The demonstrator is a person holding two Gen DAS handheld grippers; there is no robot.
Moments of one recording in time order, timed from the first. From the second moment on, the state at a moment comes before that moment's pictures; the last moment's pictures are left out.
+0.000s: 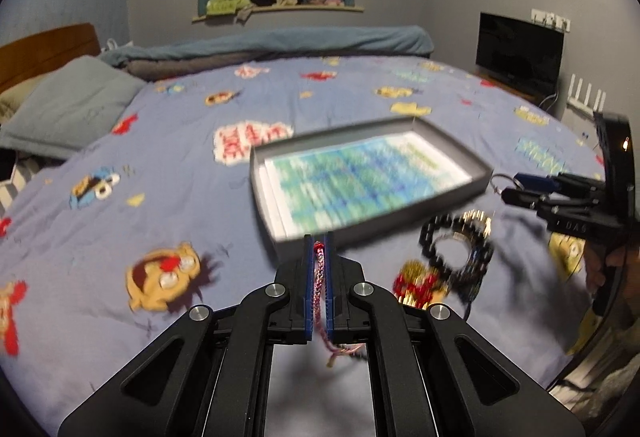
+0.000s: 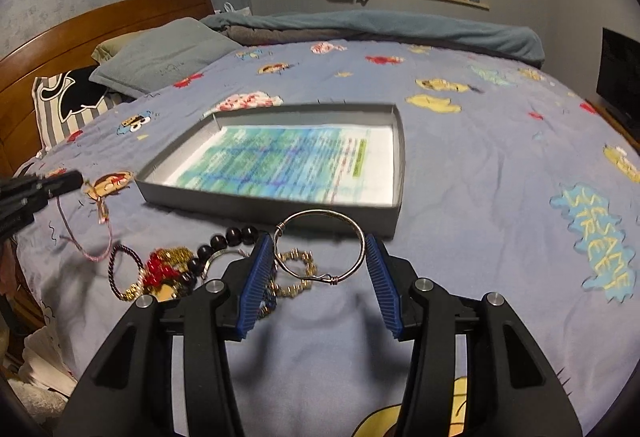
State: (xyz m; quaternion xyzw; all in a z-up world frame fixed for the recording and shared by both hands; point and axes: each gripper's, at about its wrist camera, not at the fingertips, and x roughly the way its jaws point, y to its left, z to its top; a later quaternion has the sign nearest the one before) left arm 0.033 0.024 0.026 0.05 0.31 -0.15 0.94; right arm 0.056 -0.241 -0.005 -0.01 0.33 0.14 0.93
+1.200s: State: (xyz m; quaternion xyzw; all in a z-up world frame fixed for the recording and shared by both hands) left arm 0.276 -0.014 -0.038 0.05 0.44 -0.10 0.89; right arm 0.257 -0.206 -0.023 -0.04 0.43 0.08 0.90
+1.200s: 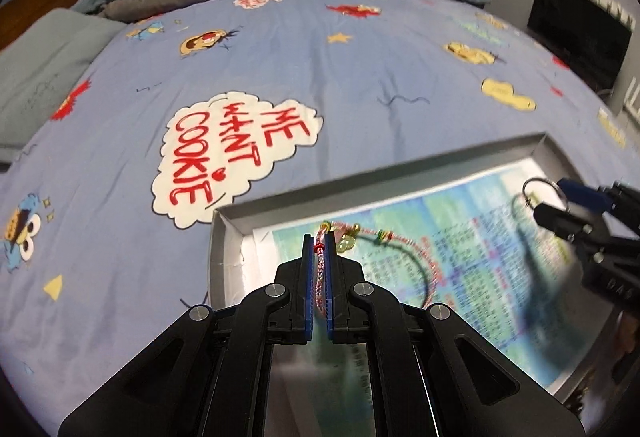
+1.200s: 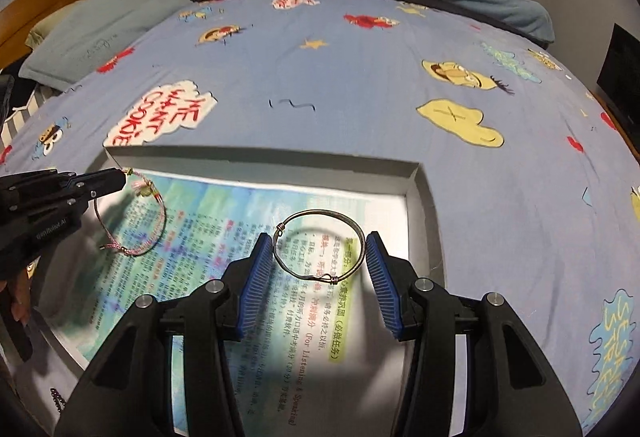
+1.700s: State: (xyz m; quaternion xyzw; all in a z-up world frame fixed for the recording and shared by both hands) left arm 0.276 -0.020 -0.043 0.07 0.45 -0.08 0.89; right arm 0.260 -0.208 -0.030 -0.02 0.44 0.07 0.89
